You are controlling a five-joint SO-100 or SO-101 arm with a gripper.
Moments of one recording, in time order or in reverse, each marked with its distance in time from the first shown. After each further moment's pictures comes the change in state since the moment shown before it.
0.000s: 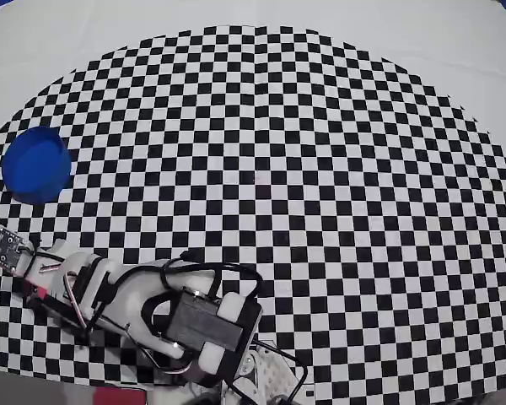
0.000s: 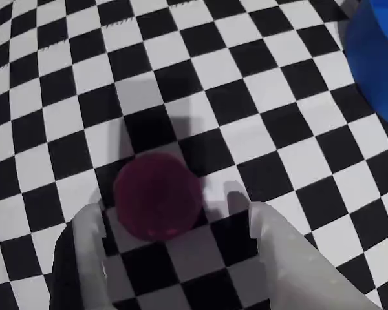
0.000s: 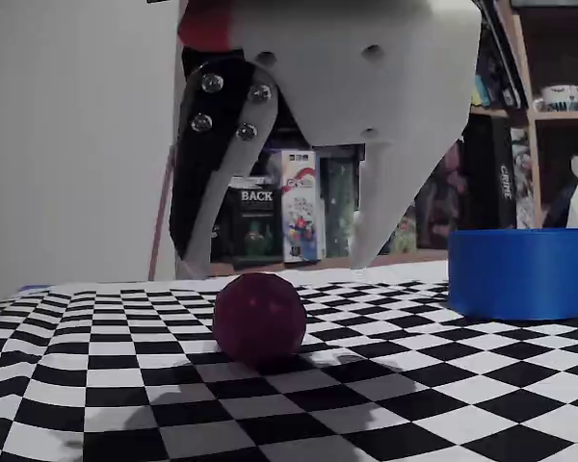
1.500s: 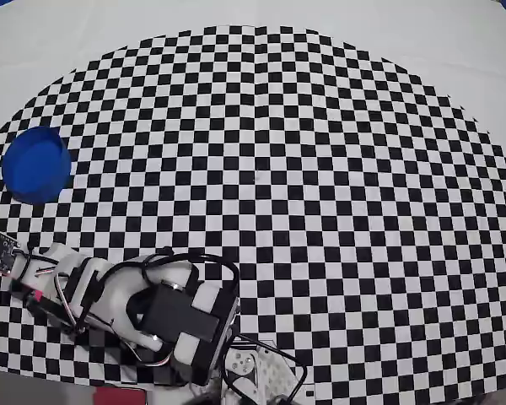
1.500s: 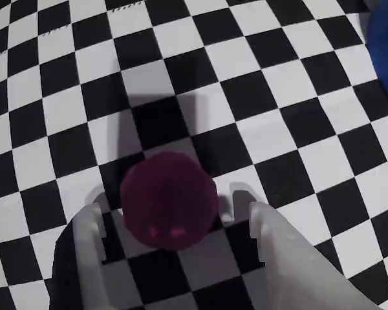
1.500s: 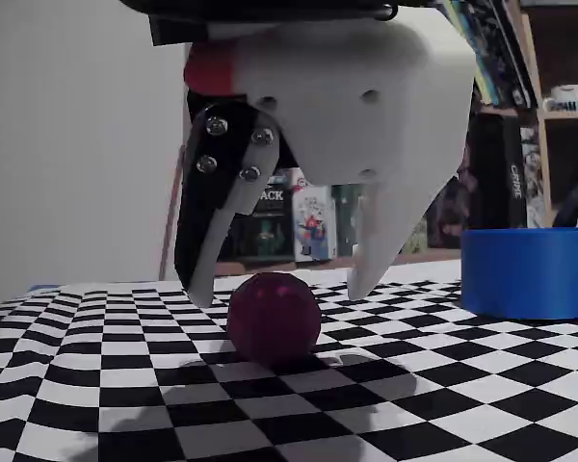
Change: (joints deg) arm -1.1 -6.6 -4.0 0.0 0.0
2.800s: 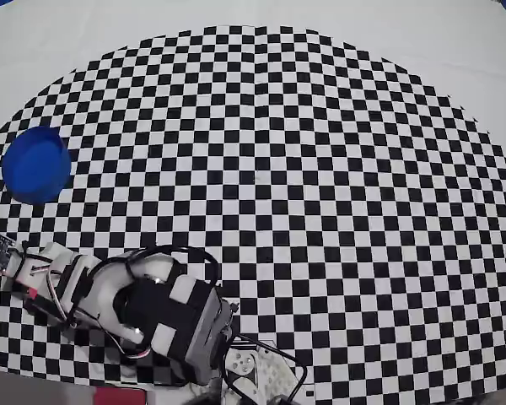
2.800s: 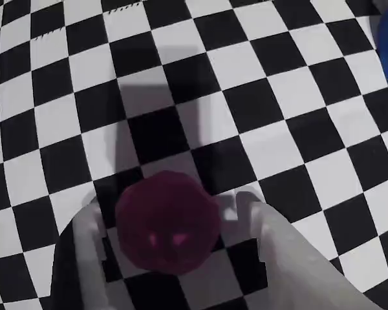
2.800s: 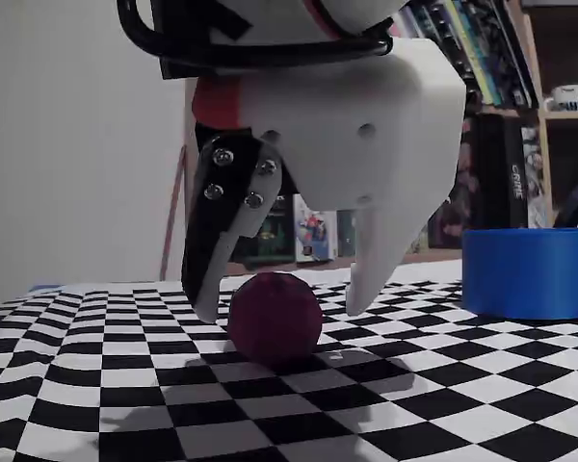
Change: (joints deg) arm 0.0 -6.9 -5.3 0.0 0.0
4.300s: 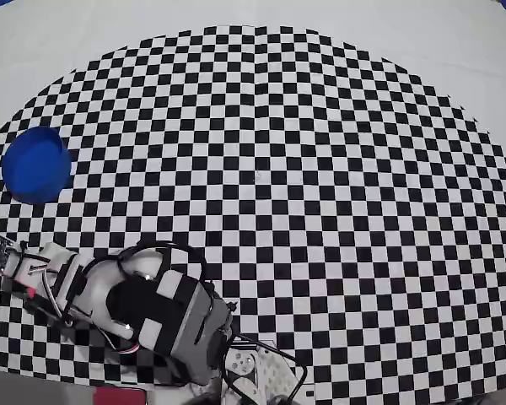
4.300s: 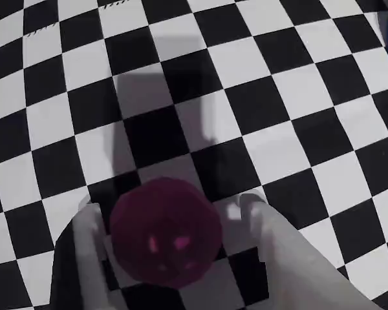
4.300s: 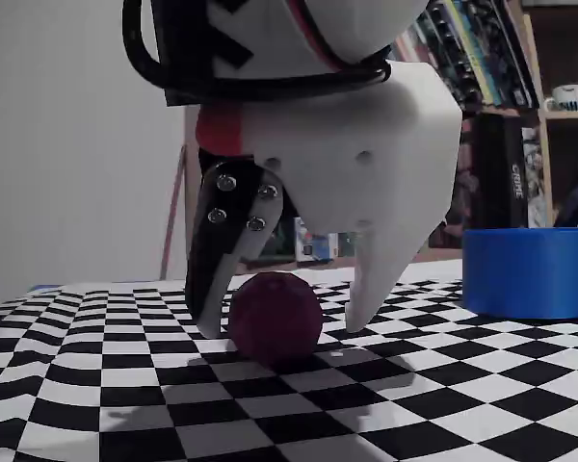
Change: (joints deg) arm -0.1 -3.6 -3.0 0.0 0.0
